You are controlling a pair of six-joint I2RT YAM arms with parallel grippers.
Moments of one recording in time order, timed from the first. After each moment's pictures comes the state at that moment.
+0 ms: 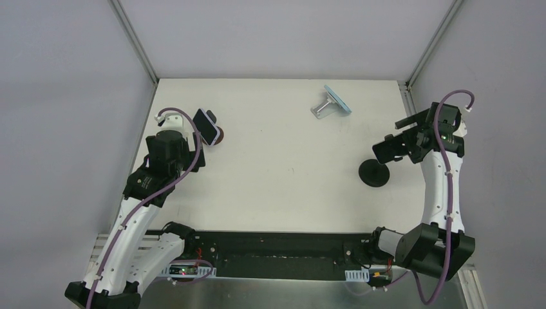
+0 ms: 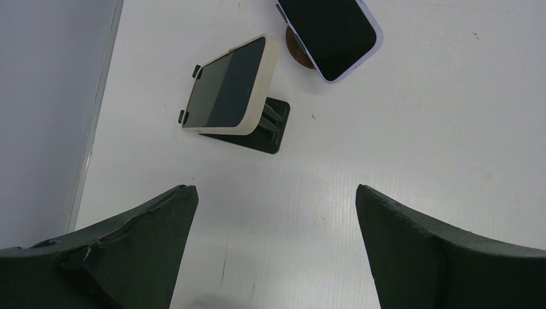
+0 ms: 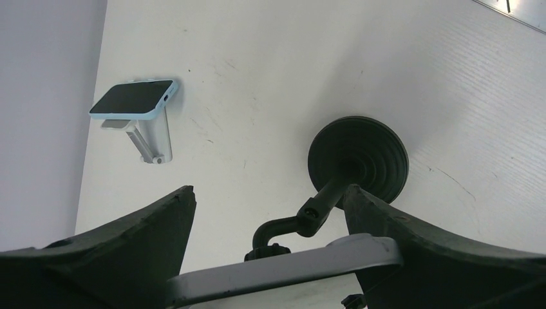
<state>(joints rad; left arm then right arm) -0.30 0.75 0.93 -0.77 -0.43 -0.19 -0.28 1.19 1.18 -0.80 0.09 0.87</state>
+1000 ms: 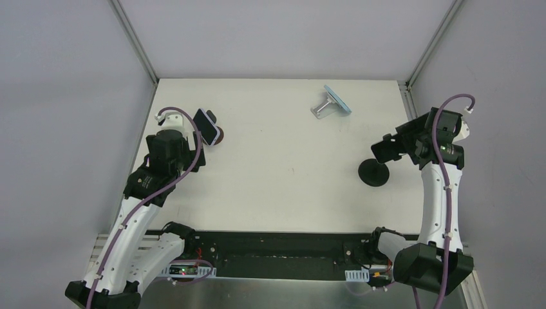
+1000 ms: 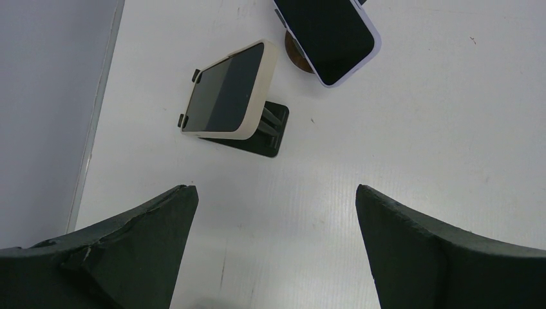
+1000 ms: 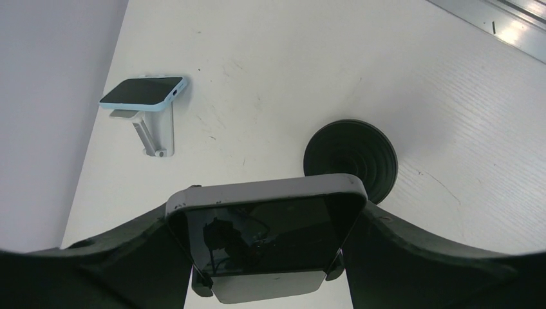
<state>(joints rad) -0.30 0.76 0.93 -0.75 -0.43 -0.19 -0.24 1.08 1.14 -0.80 0.13 0.83</state>
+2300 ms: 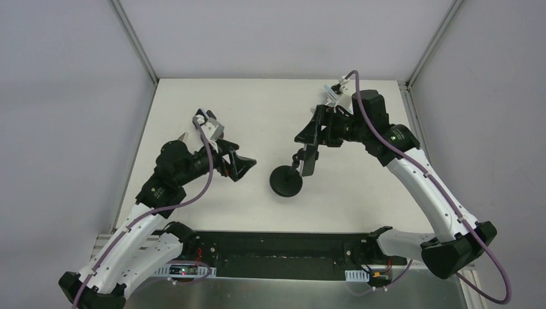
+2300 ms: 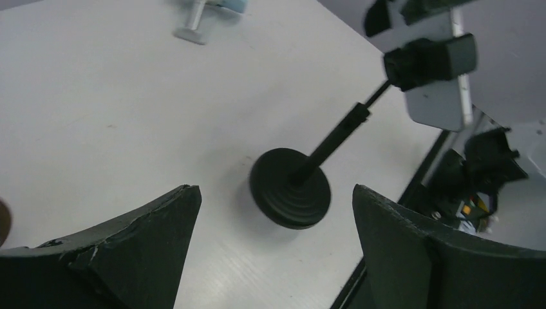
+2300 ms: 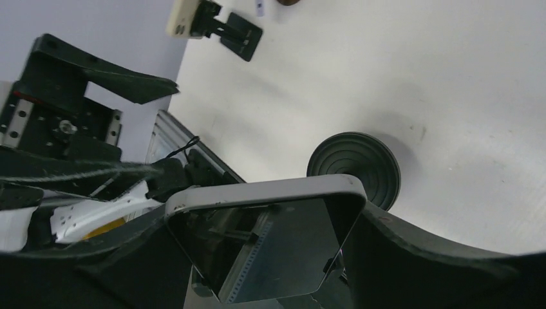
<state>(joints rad) -0.46 0.68 0.75 -0.20 0.35 -0.26 0.51 1.21 1.35 -0.71 -0.41 0.56</state>
